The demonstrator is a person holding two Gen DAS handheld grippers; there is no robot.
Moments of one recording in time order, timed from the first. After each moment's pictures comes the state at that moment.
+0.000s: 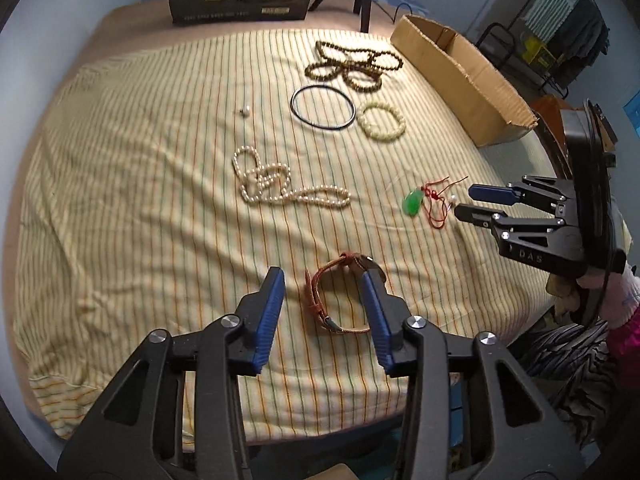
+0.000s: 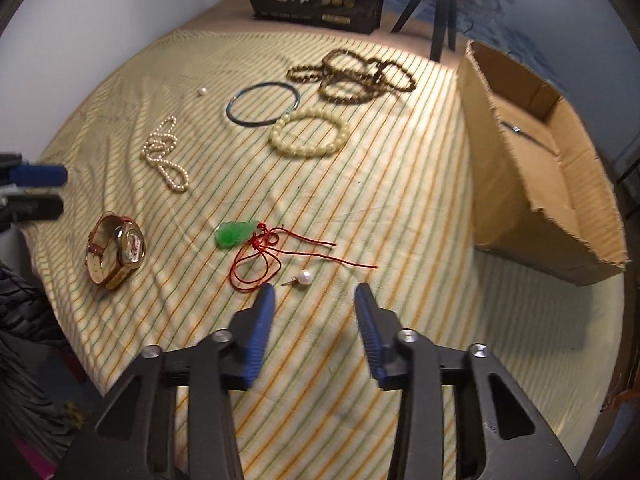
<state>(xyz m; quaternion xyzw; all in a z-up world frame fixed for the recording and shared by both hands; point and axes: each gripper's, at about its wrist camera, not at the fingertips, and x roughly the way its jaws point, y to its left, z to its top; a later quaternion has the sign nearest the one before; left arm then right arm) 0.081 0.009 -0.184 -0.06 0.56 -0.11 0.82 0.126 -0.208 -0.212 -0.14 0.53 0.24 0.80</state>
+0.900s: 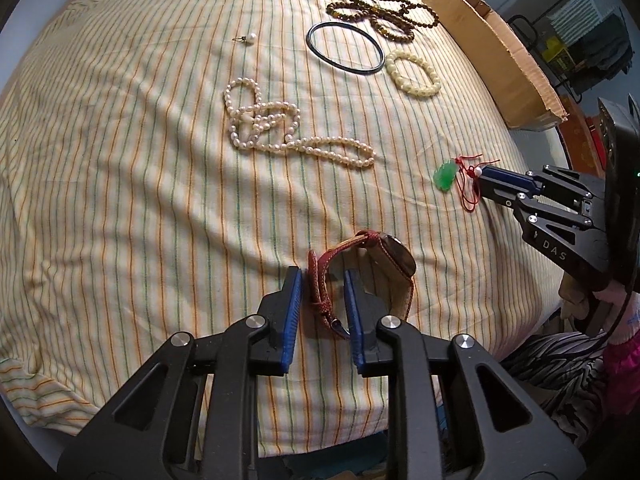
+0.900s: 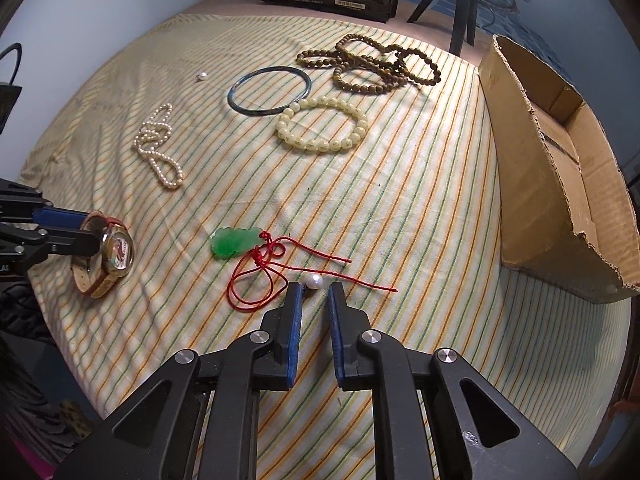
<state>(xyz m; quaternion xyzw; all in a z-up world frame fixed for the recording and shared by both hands) 0.096 0.010 -0.233 -0.09 0.62 -0.10 0.77 0.134 -0.198 -0.225 -0.17 0.53 0.25 0.79</state>
